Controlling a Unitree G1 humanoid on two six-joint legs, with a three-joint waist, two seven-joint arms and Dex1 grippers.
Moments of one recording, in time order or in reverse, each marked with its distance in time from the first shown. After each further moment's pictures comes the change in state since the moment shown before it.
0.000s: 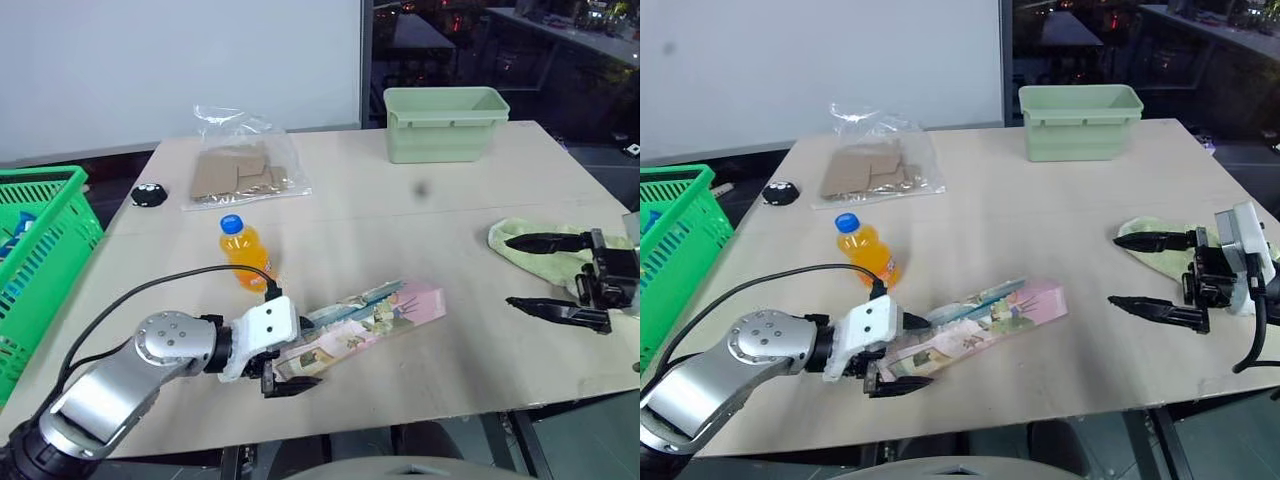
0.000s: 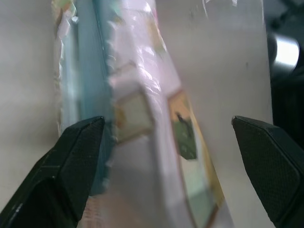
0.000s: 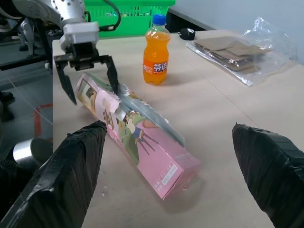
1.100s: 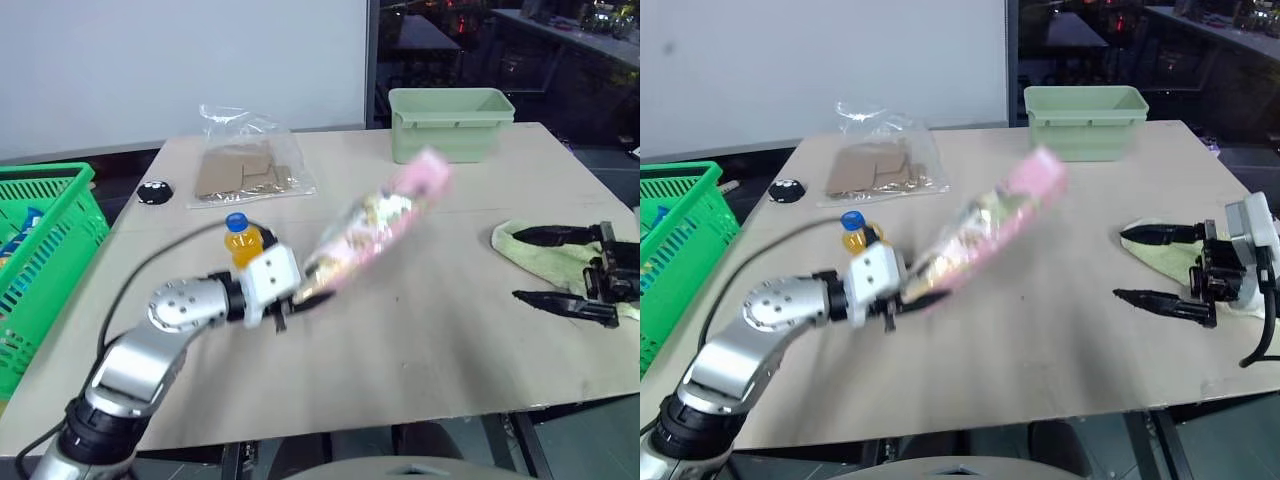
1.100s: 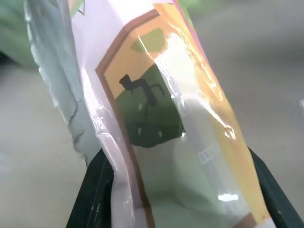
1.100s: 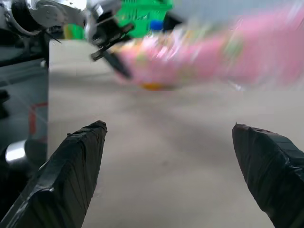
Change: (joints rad) left arm -0.317 -0.314 0.167 0.150 0.024 -0.089 0.145; right arm -0.104 0.004 -0.014 0.057 0.034 0.015 -0.022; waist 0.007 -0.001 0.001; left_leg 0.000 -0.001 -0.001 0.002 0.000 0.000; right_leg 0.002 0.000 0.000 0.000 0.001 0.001
